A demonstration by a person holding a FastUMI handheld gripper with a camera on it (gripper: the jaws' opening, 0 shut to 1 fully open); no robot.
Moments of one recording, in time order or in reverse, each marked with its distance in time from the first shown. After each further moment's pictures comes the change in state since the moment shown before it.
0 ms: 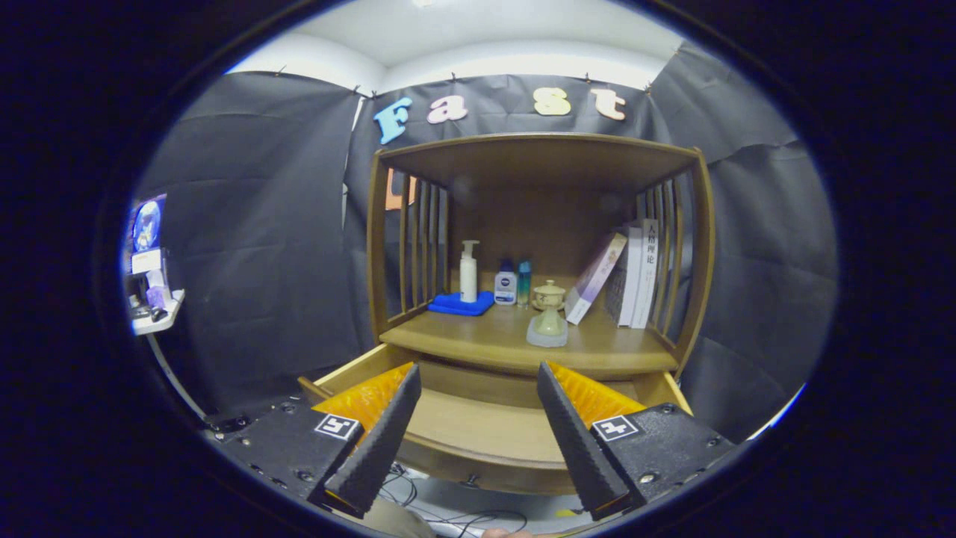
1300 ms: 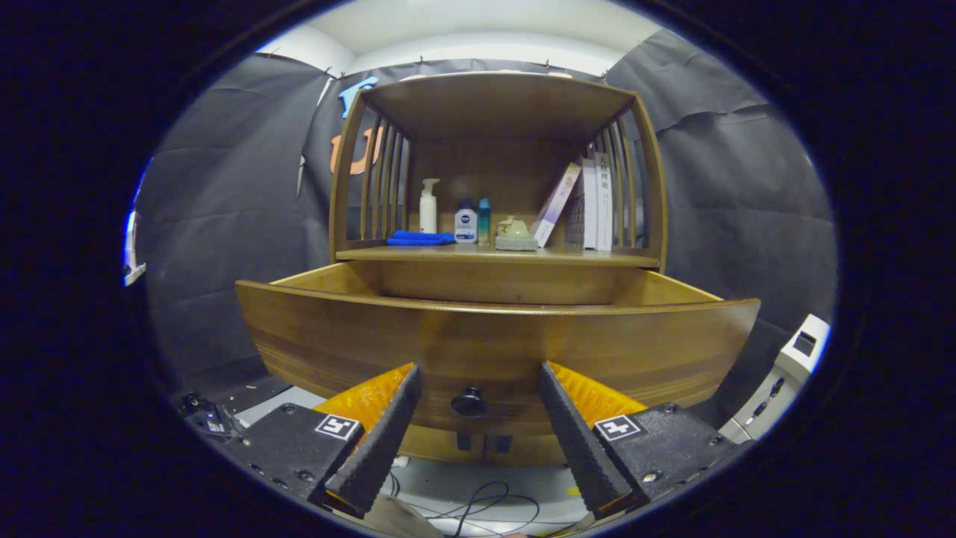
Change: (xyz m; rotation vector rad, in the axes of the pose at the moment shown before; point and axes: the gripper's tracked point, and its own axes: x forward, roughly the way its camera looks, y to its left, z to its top) arm 0.018 -0.007 -0.161 0.027 0.041 -0.232
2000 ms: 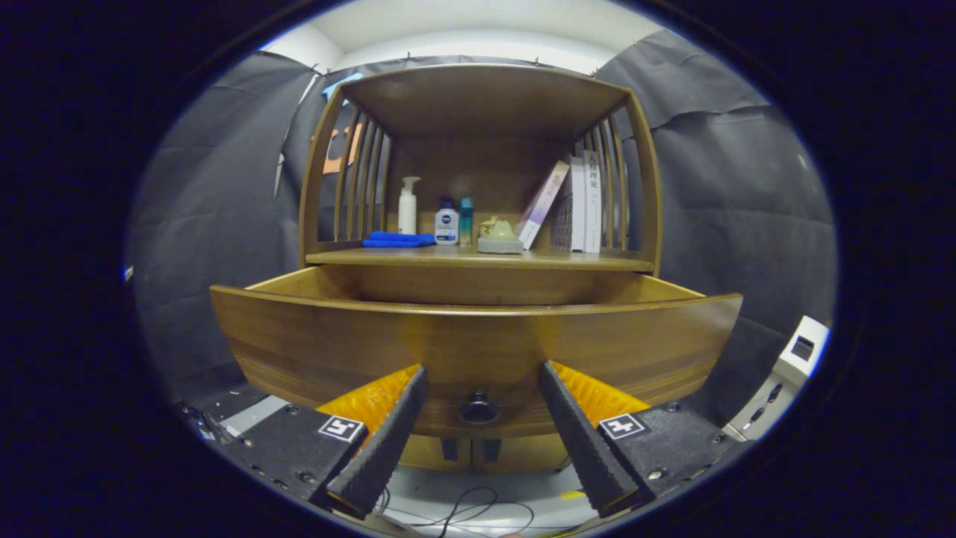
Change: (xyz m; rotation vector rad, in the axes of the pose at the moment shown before) arm 0.040 -0.011 0.016 0.028 0.011 -0.052
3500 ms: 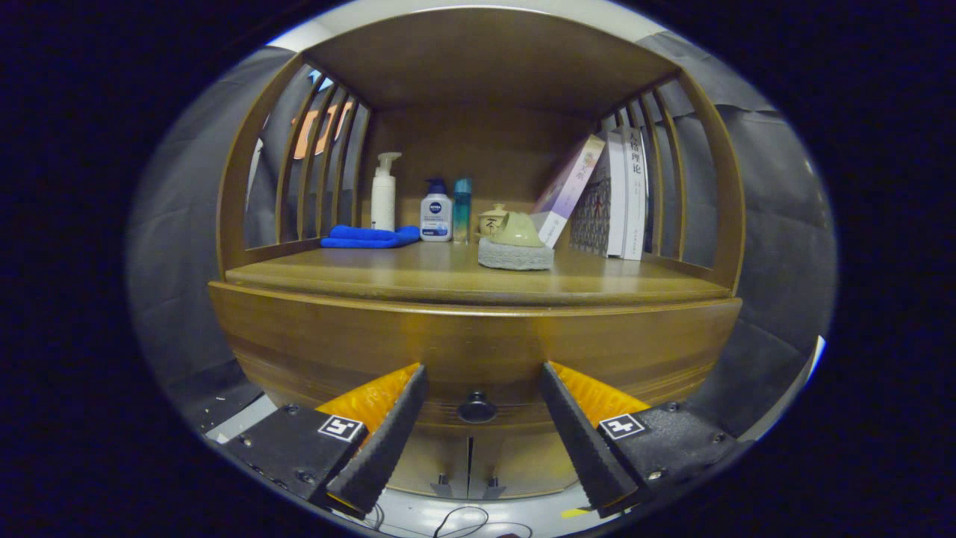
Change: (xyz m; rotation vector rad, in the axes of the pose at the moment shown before) arm 0.147 0.006 0.041 -0.019 0.058 -0.021
